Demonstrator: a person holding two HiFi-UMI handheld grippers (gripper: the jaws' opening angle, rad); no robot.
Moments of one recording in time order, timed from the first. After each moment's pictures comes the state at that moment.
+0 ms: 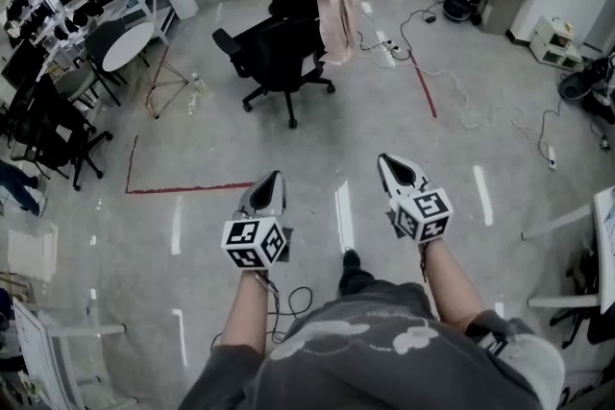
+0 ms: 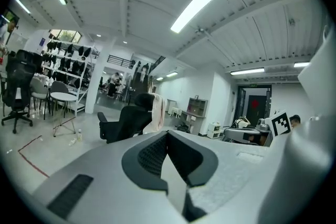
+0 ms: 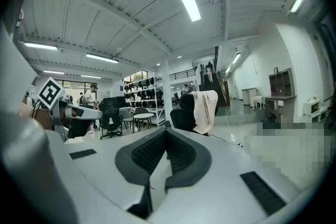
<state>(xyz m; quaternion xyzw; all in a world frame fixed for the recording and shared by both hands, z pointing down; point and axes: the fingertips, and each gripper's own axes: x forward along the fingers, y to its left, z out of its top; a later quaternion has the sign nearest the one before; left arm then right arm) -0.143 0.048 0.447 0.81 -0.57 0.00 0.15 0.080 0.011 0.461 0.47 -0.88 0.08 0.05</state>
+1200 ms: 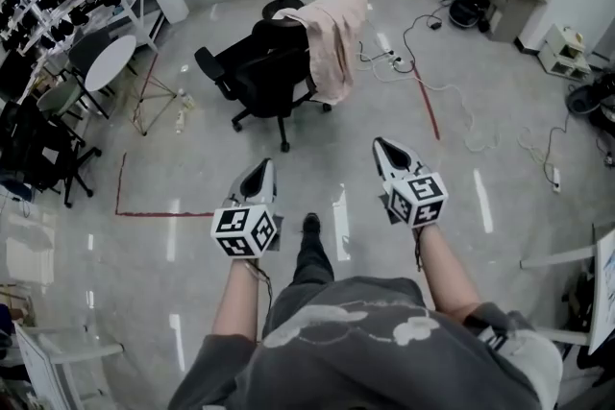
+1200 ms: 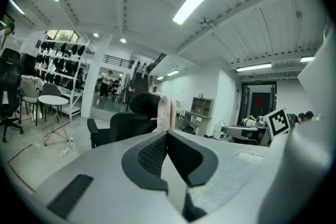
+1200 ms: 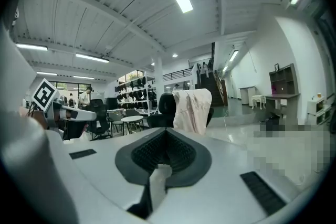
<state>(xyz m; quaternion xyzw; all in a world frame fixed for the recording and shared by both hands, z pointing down) -0.129 -0.202 0.454 0.81 -0.57 0.01 0.14 0.102 -0.251 0.470 0.47 -0.88 0.08 0.04</state>
